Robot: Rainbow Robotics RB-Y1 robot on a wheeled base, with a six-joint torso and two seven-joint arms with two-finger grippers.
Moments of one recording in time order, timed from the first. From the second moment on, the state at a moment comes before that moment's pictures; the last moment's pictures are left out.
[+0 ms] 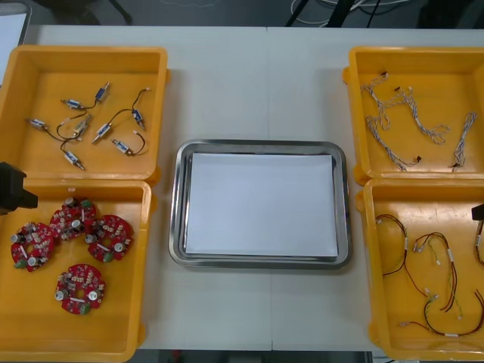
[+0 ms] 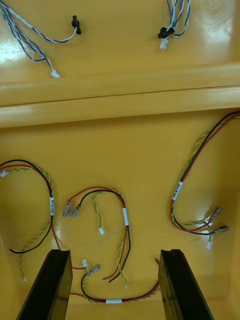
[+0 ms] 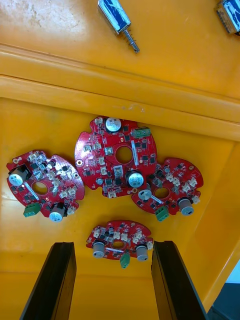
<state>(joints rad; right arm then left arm) -0.12 -0.64 -0.43 -2.15 -0.73 1.92 1.42 -0.12 0.95 0.26 -2.14 1.06 1.78 -0.97</state>
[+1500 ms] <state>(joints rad) 0.14 -0.67 -0.23 -1.89 -0.76 1.35 1.52 0.42 1.16 0.04 -2.41 0.91 1.17 -0.97</state>
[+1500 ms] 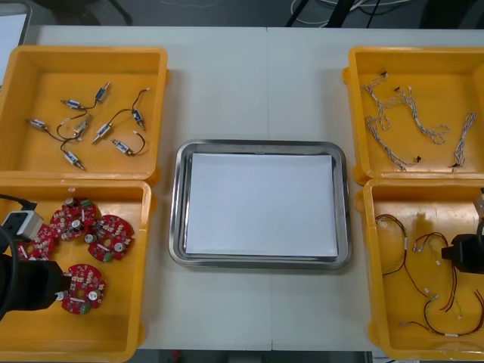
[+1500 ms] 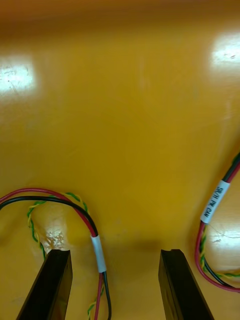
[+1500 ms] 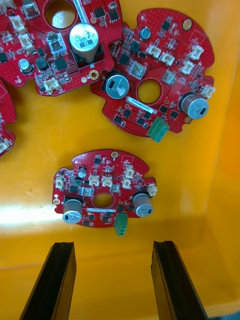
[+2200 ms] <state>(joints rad) 0.12 -0.69 -0.19 -1.84 -0.75 1.27 1.52 0.42 1.16 -0.22 -2.40 0.60 1.01 -0.97</state>
